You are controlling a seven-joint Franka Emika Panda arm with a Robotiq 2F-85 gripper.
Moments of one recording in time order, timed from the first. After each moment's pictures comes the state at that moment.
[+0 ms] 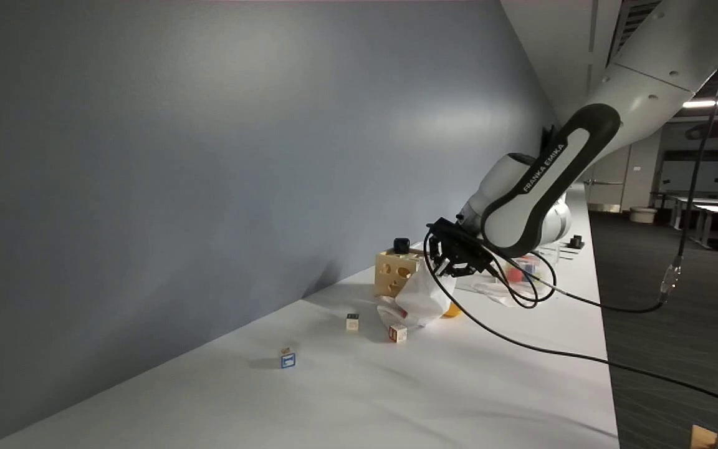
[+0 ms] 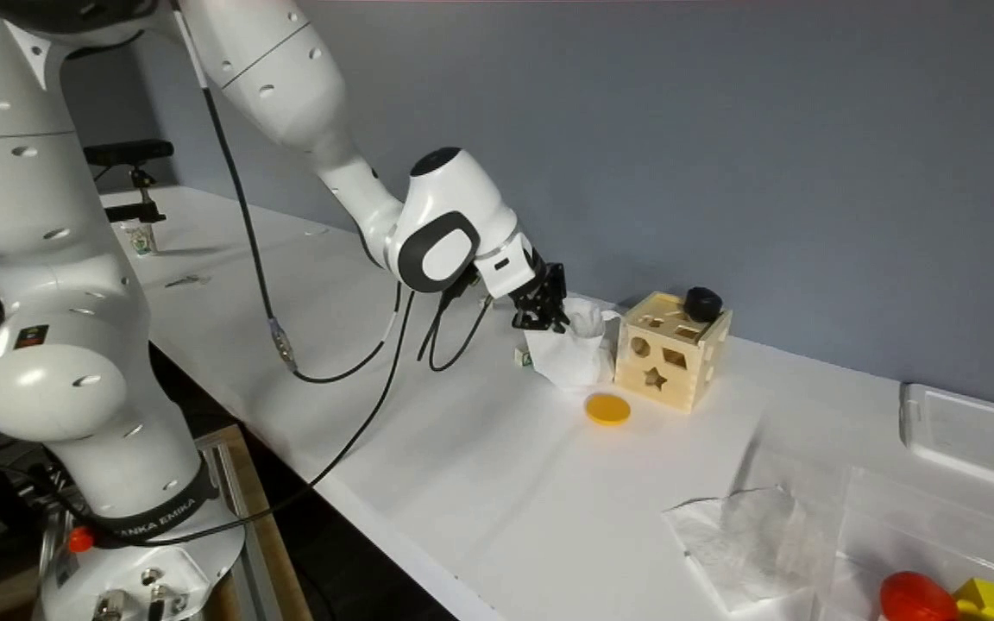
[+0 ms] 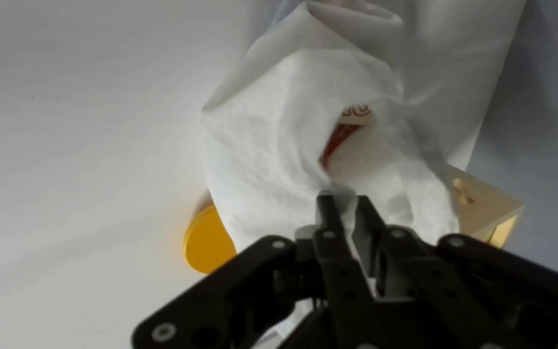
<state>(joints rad) -0.10 0.03 -0.07 -2.54 -0.11 3.22 1.30</state>
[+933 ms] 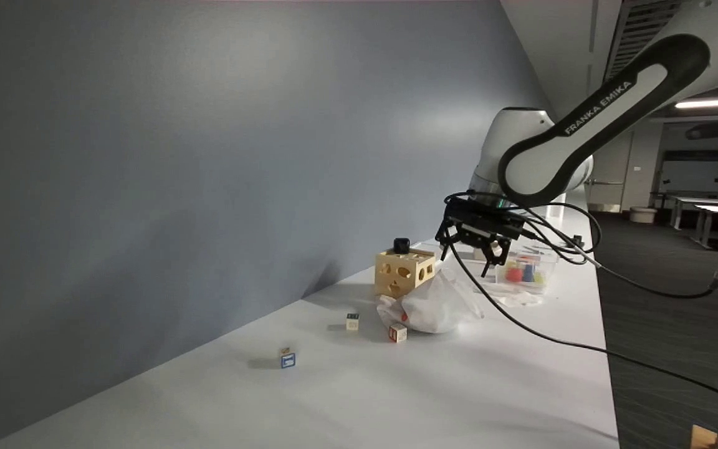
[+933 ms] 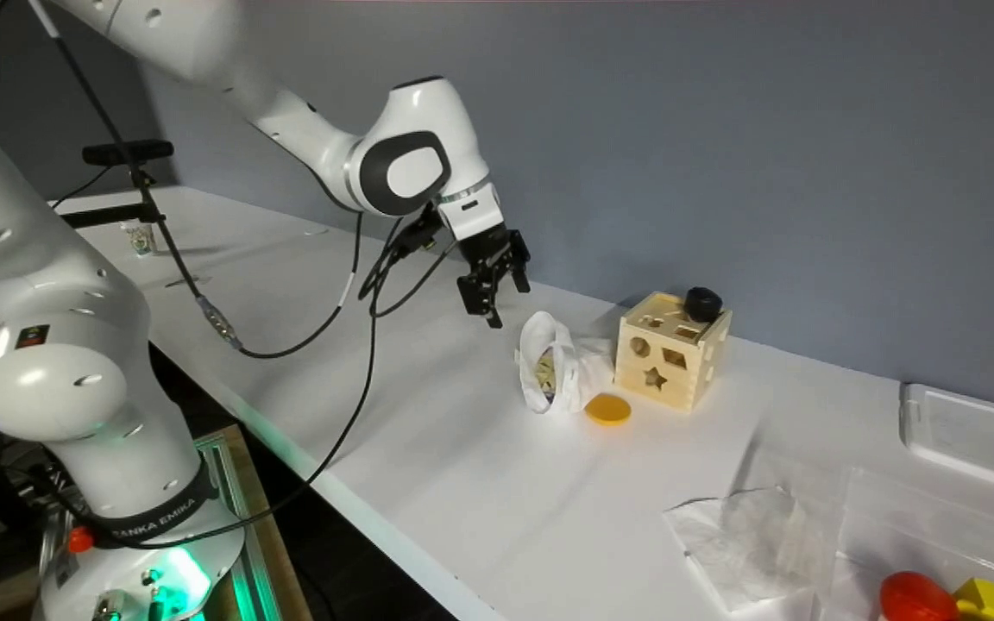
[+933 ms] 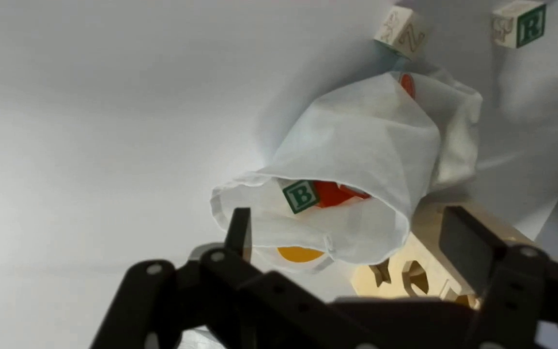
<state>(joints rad) -0.09 -0.27 -0.03 -2.57 -0.18 2.65 1.25</state>
